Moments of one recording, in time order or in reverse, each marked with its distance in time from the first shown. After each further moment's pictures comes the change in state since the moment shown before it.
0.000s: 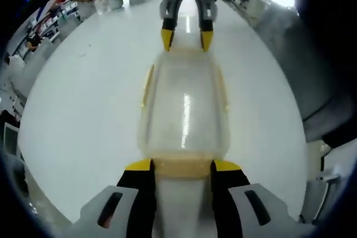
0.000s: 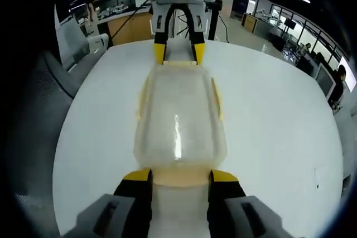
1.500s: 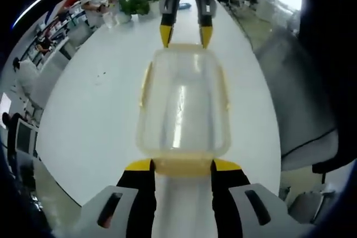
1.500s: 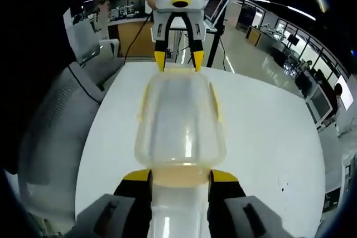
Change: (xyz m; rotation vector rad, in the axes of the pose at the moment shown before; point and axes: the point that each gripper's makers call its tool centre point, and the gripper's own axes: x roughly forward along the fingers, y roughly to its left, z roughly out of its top) left arm -0.066 -0.015 0.084 -0.018 -0.004 0.102; right arm -0.115 0.002 0.021 -0.101 -0.039 -0.023
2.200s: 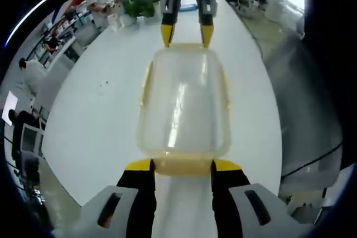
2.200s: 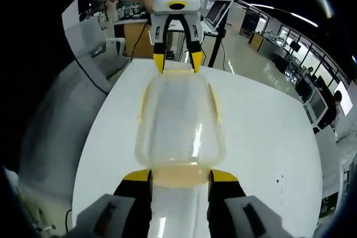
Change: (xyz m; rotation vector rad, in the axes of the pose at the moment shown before) left arm 0.019 -0.012 0.054 -0.024 0.001 0.070; right arm -0.038 0.003 -0.044 -0.041 -0.021 0.000
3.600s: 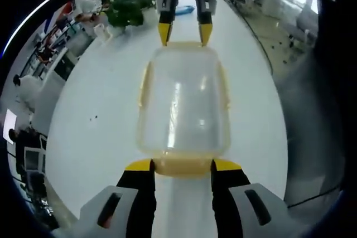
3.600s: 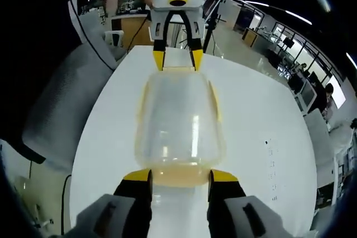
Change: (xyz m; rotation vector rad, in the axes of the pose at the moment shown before) left arm 0.062 -0.010 0.113 0.076 0.022 -0.005; right arm -0.076 0.009 -0.102 0.011 0.045 -0.061
